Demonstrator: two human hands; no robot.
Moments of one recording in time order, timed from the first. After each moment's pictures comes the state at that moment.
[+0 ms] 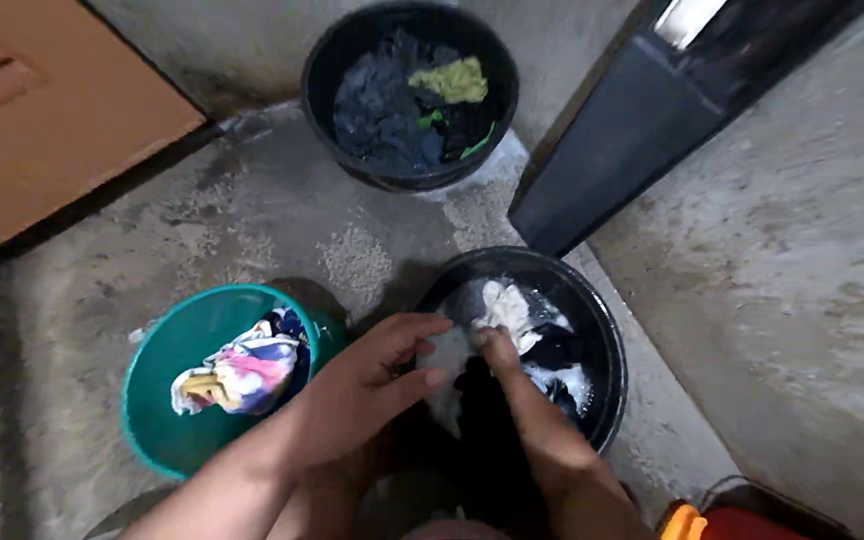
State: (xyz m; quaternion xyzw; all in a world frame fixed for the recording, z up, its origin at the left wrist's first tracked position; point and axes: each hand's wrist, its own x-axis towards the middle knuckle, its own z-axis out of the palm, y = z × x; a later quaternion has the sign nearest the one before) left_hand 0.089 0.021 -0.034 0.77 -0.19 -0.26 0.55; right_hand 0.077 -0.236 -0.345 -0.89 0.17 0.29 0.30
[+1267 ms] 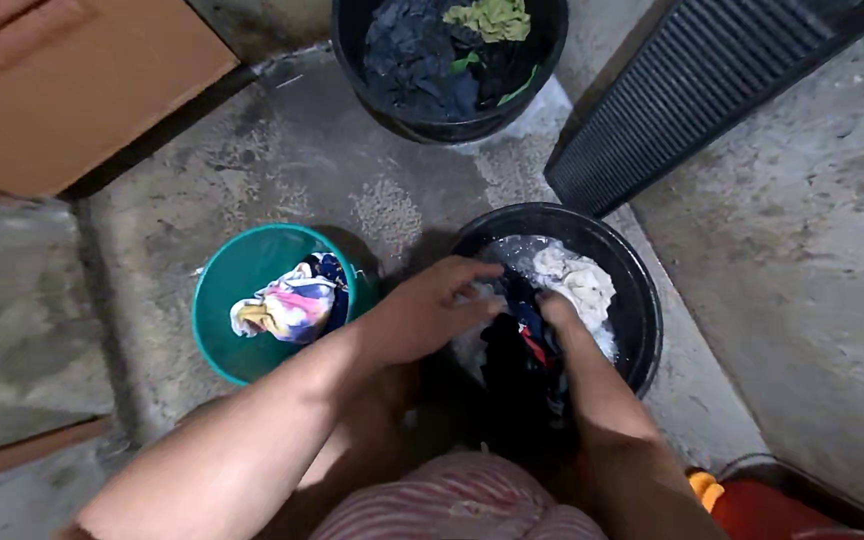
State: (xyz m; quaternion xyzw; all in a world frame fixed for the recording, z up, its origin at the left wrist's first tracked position) left_hand 0.100 0.003 -0.047 0.79 -0.14 -0.35 0.48; right_hand 0.078 -0.300 -0.339 -0.88 0.20 0.33 0.26
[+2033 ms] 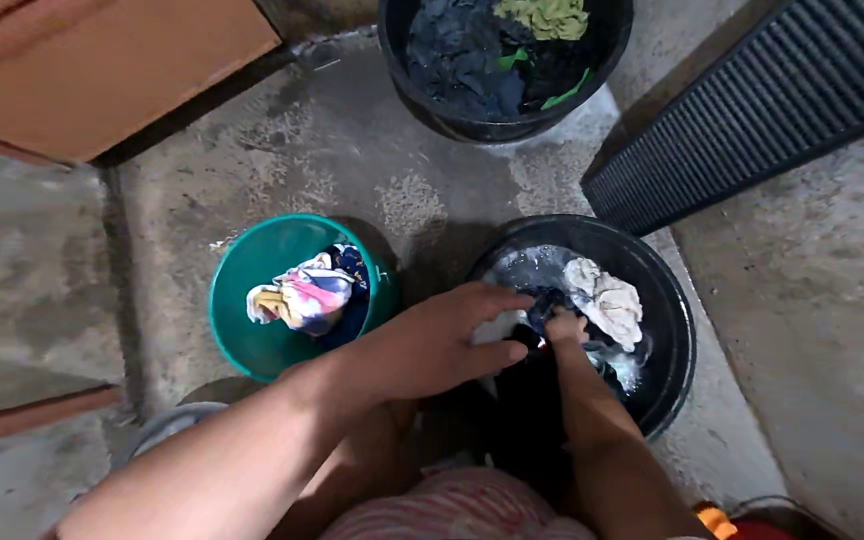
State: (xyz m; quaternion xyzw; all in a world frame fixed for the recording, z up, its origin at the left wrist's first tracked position) left_hand 0.097 0.032 -0.041 0.80 -0.20 -0.36 0.44; right_hand 0.077 -0.258 -0.367 -0.88 0.27 0.35 0.18
